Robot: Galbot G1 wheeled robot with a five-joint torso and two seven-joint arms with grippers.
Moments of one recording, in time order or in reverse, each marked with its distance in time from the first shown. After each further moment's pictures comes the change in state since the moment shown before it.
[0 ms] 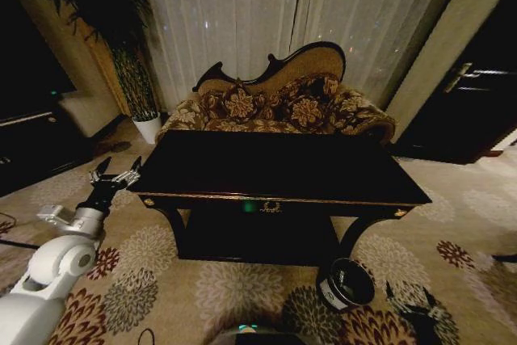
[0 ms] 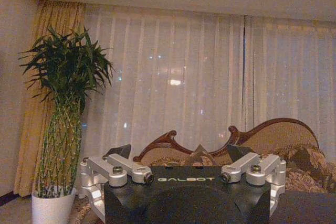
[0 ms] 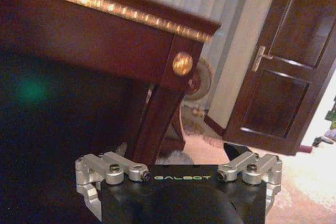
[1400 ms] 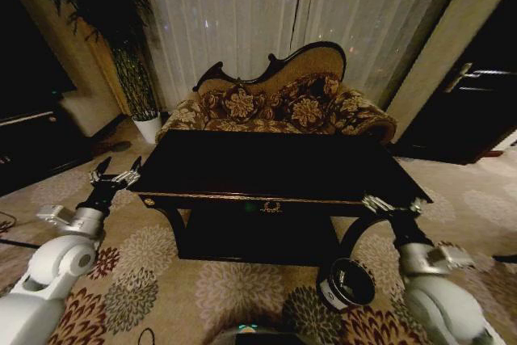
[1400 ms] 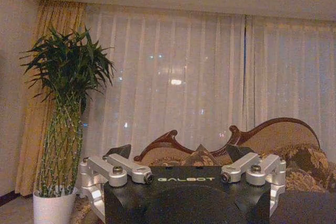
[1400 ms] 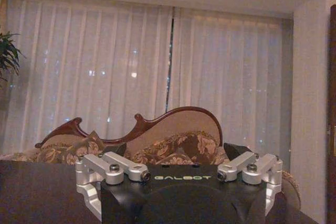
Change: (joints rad) left arm 0.000 0.000 0.000 0.000 0.000 0.000 0.000; right arm 0.185 -0.190 -0.024 0.758 0.172 -0.537 0.187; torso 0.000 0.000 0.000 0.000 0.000
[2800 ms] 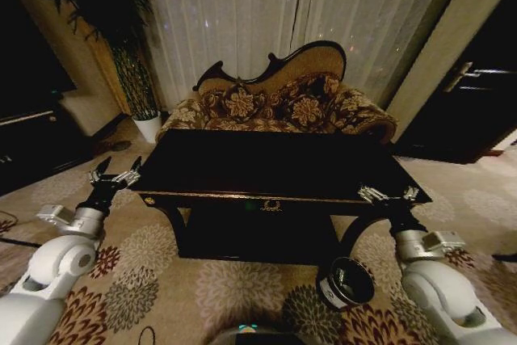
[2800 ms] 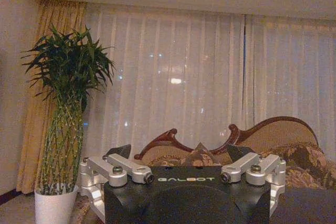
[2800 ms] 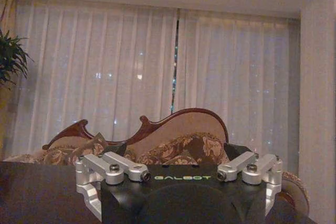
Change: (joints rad) left arm 0.000 0.000 0.000 0.000 0.000 0.000 0.000; right arm 0.049 -0.050 0.004 -0.047 0.051 0.008 -0.027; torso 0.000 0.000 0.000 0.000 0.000
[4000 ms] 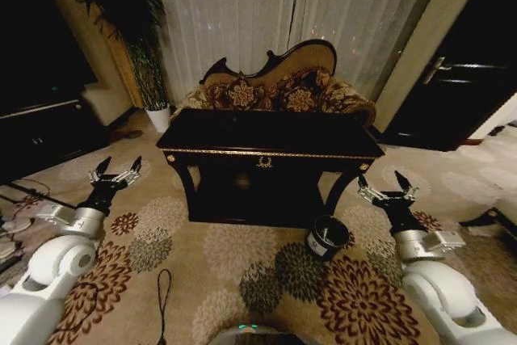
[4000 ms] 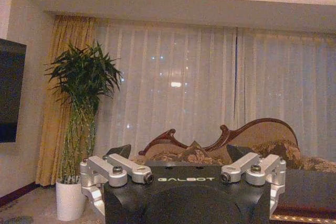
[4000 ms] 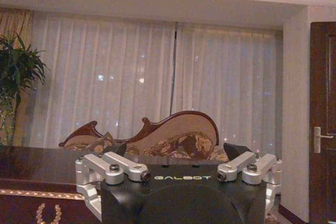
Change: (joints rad) left arm 0.000 0.000 0.000 0.000 0.000 0.000 0.000; right arm -0.001 0.000 0.000 0.000 0.000 0.001 0.000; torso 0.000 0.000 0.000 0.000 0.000
